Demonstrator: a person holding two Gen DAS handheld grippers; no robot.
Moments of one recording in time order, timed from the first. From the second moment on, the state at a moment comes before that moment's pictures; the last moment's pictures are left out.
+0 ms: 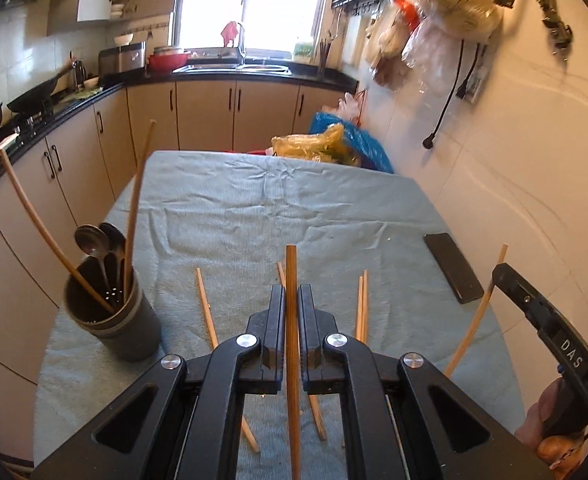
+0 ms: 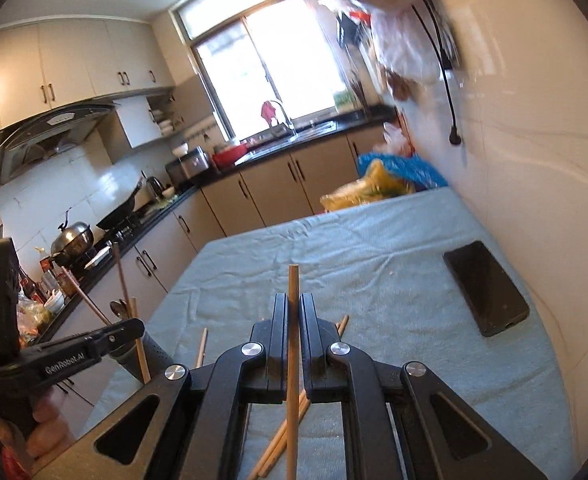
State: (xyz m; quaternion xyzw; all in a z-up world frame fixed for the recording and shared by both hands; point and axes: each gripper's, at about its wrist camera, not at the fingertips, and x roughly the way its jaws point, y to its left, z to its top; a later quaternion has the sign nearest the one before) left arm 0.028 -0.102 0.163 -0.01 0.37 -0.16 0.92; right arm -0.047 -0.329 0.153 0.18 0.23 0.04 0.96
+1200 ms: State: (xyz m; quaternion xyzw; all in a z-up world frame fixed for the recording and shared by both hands) left arm -0.017 -0.065 0.205 -0.03 0.32 -0.16 0.93; right arm -0.084 -0.304 0.185 0.16 0.18 0.06 0.97
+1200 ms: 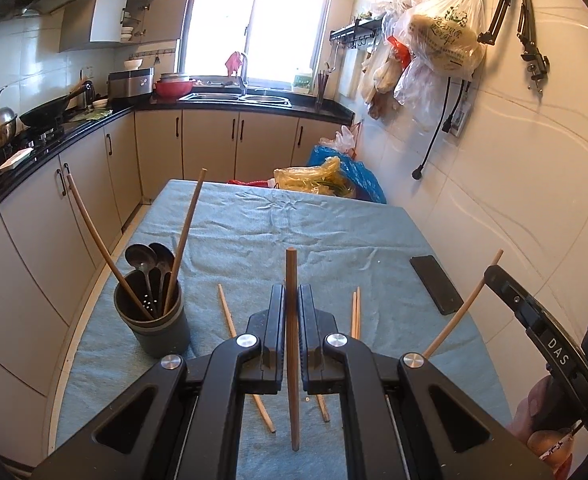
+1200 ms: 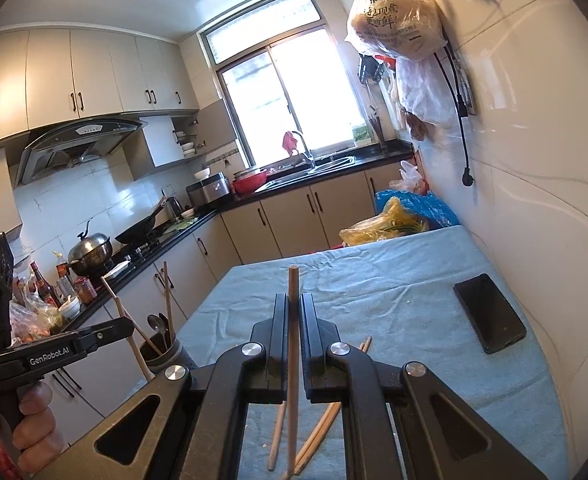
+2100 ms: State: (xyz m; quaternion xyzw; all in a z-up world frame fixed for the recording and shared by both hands) left arm -0.024 0.014 0.296 -0.03 0.22 -0.09 0.97; right arm -0.030 -0.226 0.259 0.15 0.15 0.17 0.96
